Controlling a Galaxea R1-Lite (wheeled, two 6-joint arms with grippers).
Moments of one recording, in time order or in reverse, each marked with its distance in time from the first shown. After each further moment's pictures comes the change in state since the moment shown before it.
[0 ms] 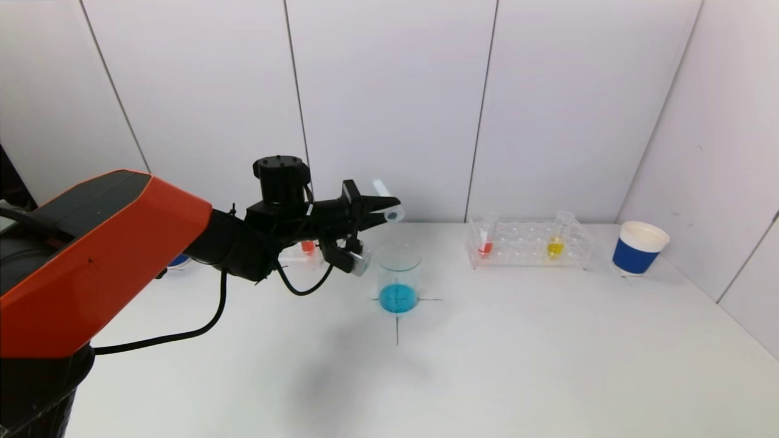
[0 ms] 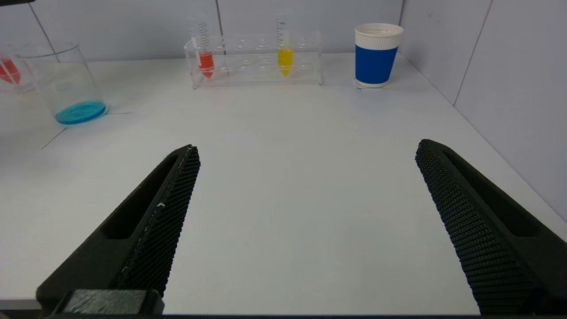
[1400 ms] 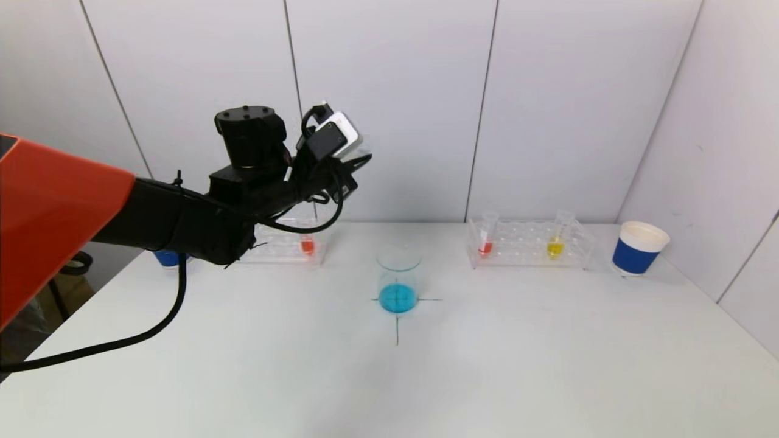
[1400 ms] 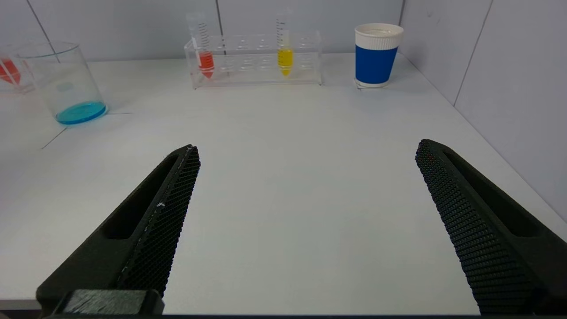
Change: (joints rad) left arm -0.037 -0.217 0.051 0.016 0.549 -1.138; right arm 0.000 0.000 0.000 0.000 0.000 0.000
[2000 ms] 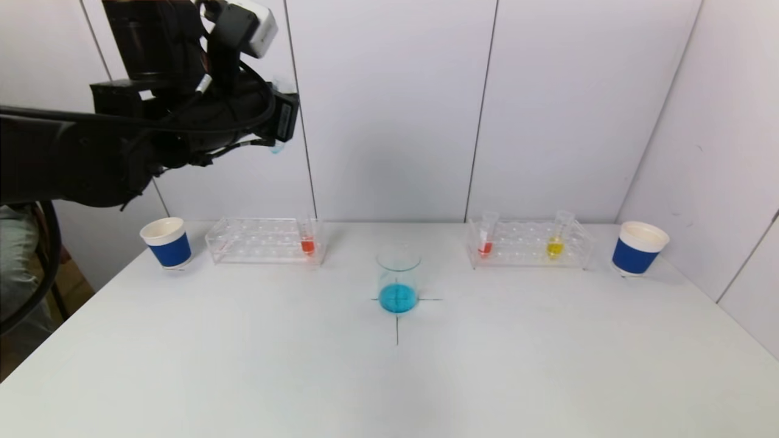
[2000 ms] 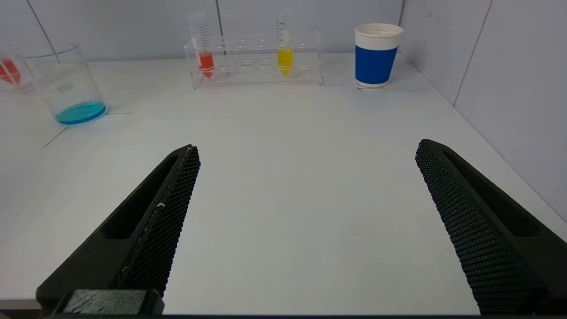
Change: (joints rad) left arm 0.037 -0.263 -0.124 0.421 0.425 -0.370; right arm 0.000 0.000 0.000 0.000 0.000 0.000
